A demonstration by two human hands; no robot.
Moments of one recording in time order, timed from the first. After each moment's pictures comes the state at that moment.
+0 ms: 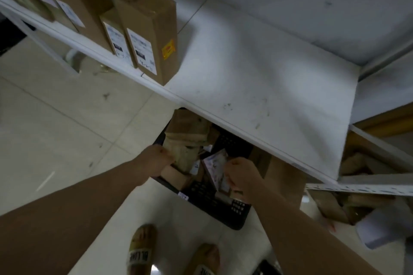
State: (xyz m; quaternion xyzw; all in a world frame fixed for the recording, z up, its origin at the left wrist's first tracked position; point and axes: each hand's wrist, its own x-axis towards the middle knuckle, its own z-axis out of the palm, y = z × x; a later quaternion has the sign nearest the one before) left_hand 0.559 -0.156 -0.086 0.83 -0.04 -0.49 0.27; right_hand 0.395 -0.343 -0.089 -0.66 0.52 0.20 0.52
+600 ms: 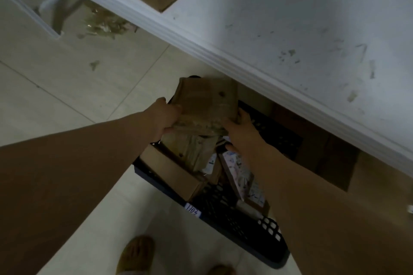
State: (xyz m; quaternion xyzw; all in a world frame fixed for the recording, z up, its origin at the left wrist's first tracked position) left_hand 0.655 -0.209 -0.310 0.75 0.18 -0.41 0.48; right_hand 0.509 -0.350 -0.304 -0.58 0.47 0.07 0.66
